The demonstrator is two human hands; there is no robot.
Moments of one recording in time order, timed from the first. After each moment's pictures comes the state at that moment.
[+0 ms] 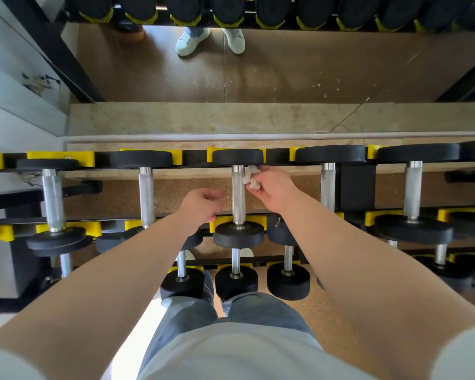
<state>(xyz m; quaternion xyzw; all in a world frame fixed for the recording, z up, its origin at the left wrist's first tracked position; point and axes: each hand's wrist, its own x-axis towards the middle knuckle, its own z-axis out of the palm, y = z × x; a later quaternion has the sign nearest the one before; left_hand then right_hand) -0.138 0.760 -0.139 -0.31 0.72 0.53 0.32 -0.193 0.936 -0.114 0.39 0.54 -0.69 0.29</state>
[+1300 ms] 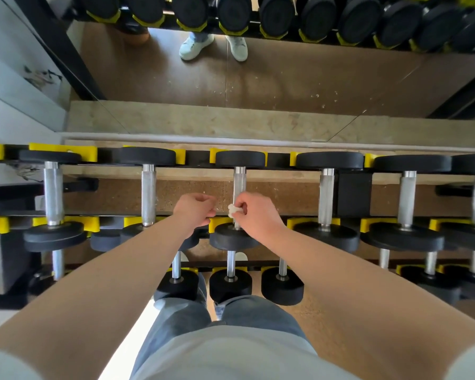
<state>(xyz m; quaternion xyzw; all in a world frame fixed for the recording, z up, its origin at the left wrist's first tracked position) -0.127 0.752 -0.140 -0.39 0.69 0.55 0.27 -0.126 0.925 -0.111 -0.04 0.91 -0.30 0.29</state>
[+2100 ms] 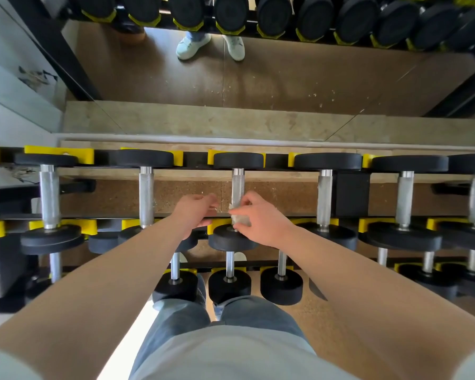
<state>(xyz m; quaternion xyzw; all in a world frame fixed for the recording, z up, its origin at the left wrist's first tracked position) -0.131 0.750 -0.140 -0.38 0.66 0.58 0.31 -0.131 0.948 -0.110 -0.21 0.89 -0.25 0.32</state>
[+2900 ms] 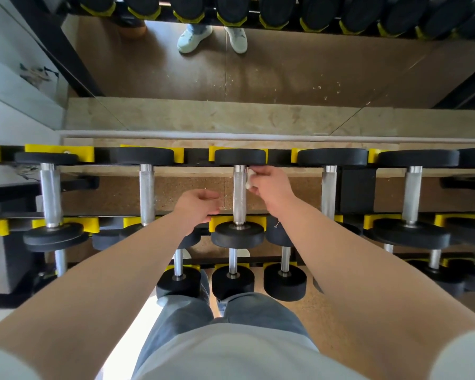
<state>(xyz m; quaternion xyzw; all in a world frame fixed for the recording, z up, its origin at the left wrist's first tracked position) -0.133 0.751 -0.137 -0.34 0.70 0.55 0.31 -0.184 0.932 -0.126 0.30 0.71 -0.59 0.26</state>
